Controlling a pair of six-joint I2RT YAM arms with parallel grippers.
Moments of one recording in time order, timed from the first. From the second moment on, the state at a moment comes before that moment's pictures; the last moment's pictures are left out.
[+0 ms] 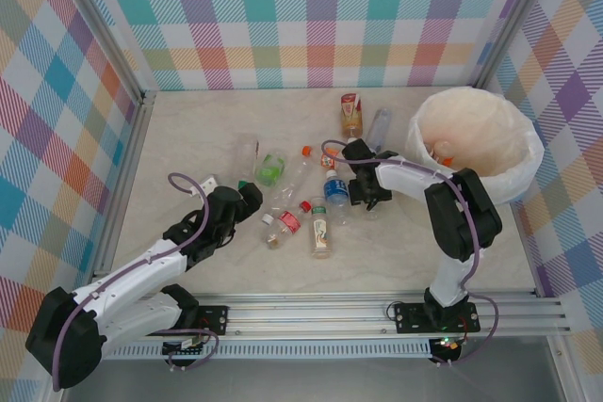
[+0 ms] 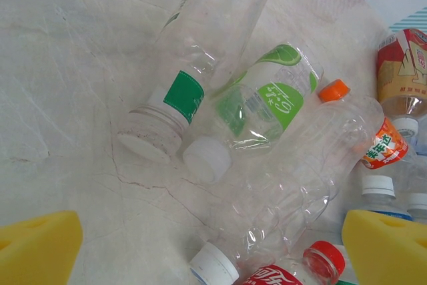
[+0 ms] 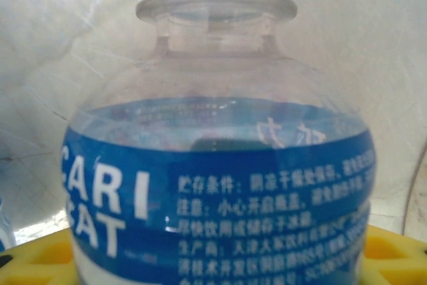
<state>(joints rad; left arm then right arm) -0.62 0.96 0.51 -0.24 -0.37 -1.03 0.52 1.80 1.12 -0.67 0.23 0.35</state>
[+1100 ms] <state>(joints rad) -0.61 1.01 0.51 -0.24 -0.34 -1.04 0.51 1.09 1.17 -0.48 0.09 0.11</state>
